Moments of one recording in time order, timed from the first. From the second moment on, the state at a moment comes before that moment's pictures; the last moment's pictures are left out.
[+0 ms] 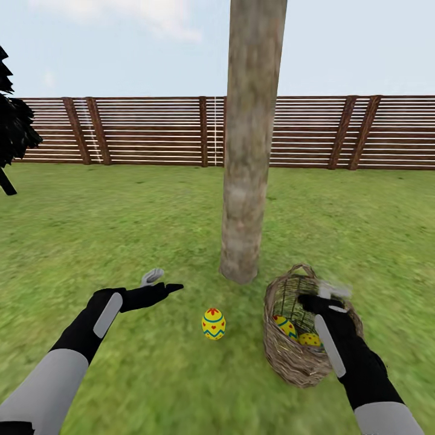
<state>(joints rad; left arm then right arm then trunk) -0.74 0.13 -0.04 -0.84 0.53 0.77 -0.46 -0.50 -0.07 -0.01 -1.25 -0.22 0.61 -0.38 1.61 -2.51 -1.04</state>
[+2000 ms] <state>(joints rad) -0.74 0.17 -0.01 -0.88 0.54 0.78 -0.47 -1.08 -0.17 -0.02 -0.36 -0.25 0.75 -0.20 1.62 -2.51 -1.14</state>
